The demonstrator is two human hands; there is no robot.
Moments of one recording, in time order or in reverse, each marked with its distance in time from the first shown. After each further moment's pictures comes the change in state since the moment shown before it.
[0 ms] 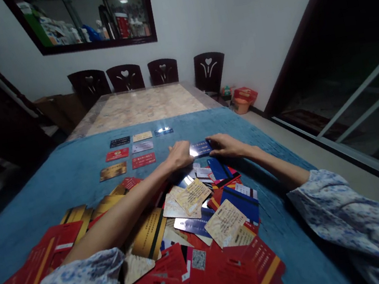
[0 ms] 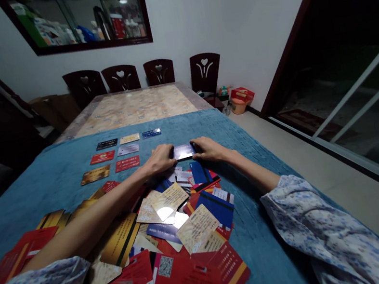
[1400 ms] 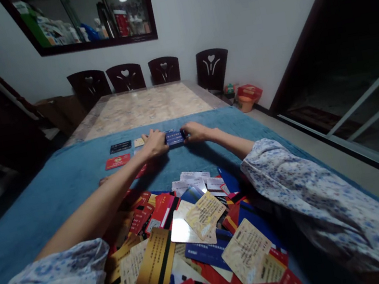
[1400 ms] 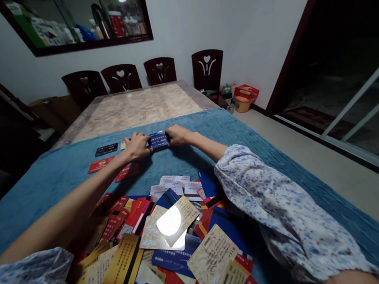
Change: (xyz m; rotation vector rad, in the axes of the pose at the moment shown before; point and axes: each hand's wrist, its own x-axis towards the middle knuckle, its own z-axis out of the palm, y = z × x) left_hand 0.056 -0.108 -0.023 0.227 0.099 -0.089; right_hand 0.153 -0.039 0.007 -0.290 -0.115 -0.029
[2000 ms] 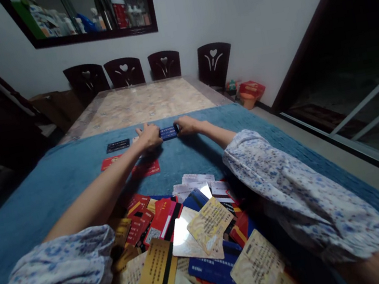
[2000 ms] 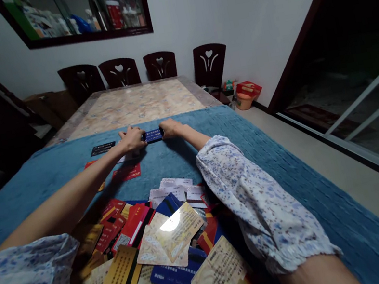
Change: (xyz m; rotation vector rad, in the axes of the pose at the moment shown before) left_hand 0.042 -0.029 0.008 -0.006 -0.048 -0.064; right_hand 0.058 0.008 0.010 -0.009 -0.054 0.077
